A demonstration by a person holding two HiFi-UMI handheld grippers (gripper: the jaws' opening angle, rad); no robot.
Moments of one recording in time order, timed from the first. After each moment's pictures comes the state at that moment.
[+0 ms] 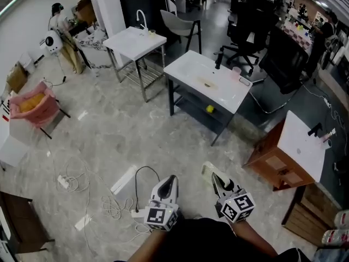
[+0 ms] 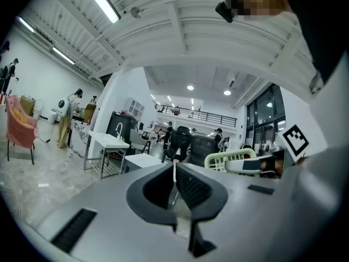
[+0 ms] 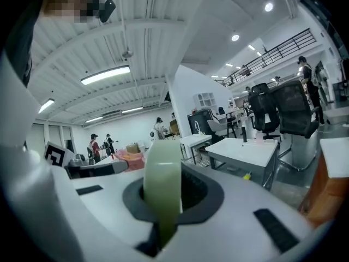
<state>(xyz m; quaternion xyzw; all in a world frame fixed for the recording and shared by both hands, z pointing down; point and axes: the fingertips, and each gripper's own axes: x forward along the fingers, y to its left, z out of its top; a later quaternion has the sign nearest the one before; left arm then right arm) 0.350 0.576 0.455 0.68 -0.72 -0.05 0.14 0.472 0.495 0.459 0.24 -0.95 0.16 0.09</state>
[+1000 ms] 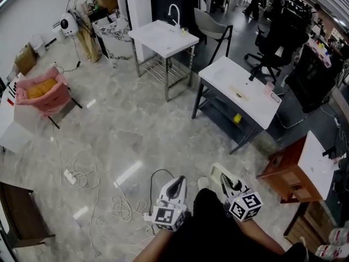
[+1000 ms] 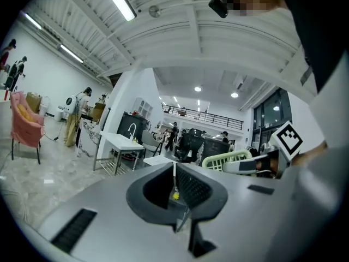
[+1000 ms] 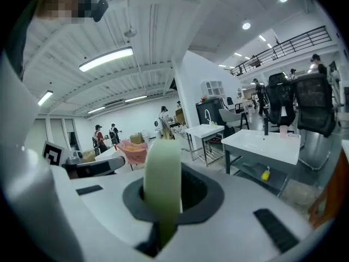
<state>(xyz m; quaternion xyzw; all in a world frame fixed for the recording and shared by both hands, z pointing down) 0.147 0.602 0.471 0.66 -0.73 -0.07 0.15 0.264 0.507 0.479 0.21 -0.95 0.16 0.15</state>
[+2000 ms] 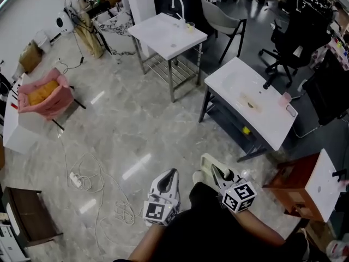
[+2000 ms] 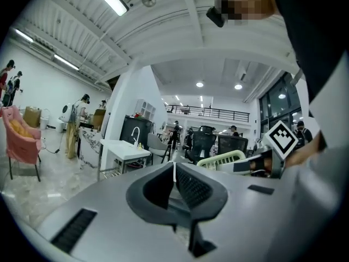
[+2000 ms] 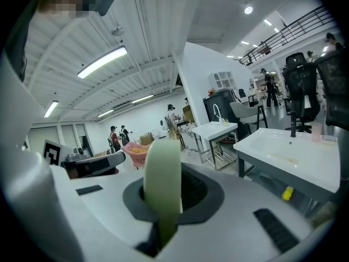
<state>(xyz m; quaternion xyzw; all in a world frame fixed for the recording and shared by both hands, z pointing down) 0.025 0.415 0.472 0.63 -0.76 -0.03 0.13 0.123 0.312 0.499 0.13 -0.96 0.18 0.15</state>
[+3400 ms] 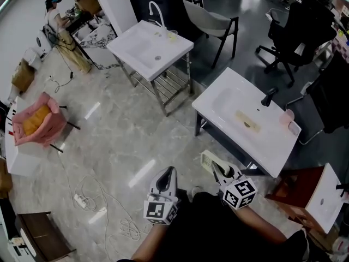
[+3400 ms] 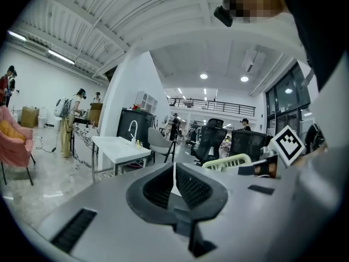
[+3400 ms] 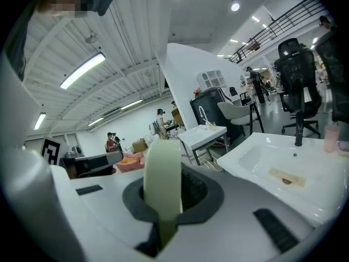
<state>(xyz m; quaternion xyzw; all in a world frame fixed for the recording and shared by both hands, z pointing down) -0.058 0.163 0.484 0.63 -0.77 -0.01 0.15 0.053 0.062 0.523 0.16 -0.95 0.21 0.14</state>
